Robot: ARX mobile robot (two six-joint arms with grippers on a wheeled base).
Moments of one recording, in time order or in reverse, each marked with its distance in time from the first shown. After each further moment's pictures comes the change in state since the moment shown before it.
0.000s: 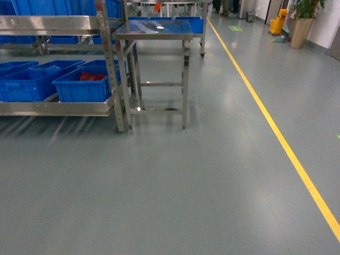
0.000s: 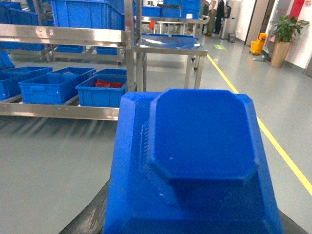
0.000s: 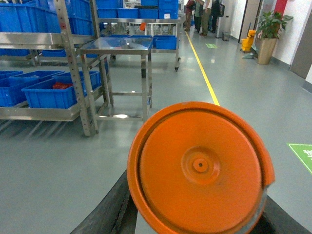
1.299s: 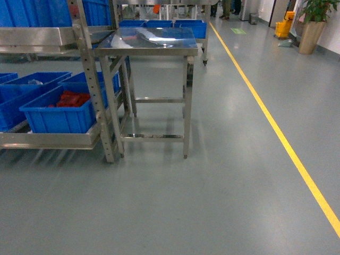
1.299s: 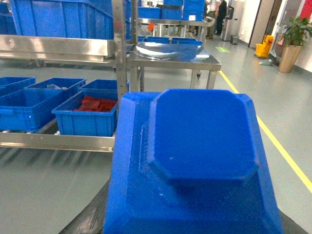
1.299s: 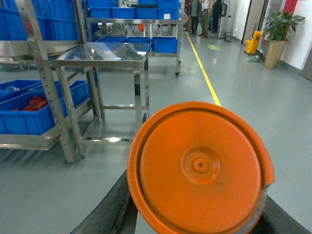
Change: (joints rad) left arm 0.000 0.000 0.000 0.002 0.001 0.000; right arm 0.000 0.000 0.000 -0.002 0.000 0.000
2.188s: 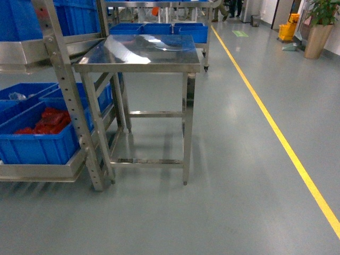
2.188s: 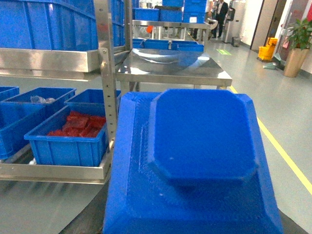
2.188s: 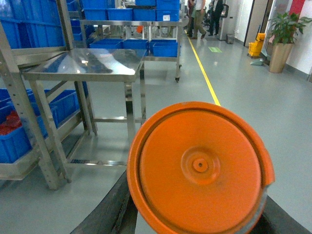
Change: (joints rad) left arm 0.000 0.000 0.000 0.001 -0.001 0.000; right arm 0.000 0.000 0.000 -0.001 0.000 0.000
